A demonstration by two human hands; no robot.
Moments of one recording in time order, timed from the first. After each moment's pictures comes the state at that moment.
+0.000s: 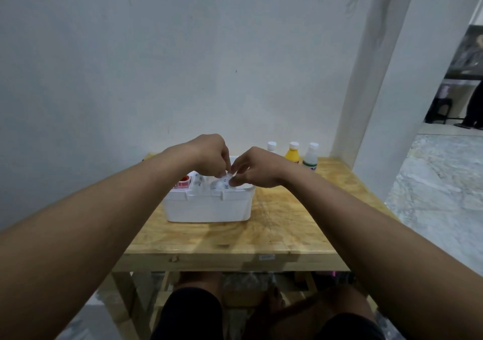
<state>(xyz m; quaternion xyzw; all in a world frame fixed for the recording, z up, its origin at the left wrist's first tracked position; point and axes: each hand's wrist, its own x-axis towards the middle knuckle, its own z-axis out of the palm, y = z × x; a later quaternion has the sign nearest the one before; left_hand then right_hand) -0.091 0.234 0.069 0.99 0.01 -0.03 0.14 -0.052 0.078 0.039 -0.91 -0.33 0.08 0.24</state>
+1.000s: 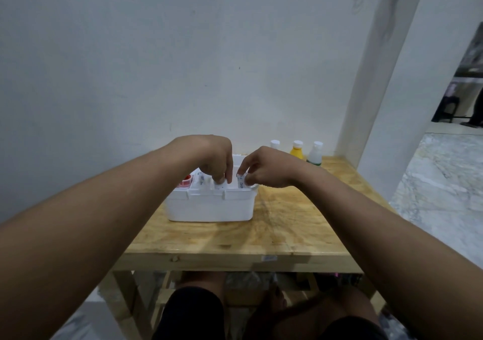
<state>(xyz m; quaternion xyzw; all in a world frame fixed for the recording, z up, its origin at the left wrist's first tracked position) -0.092 0.222 0.079 0.99 -0.02 -0.11 0.02 -0.048 0.065 0.040 -0.91 -0.33 0.07 0.22</state>
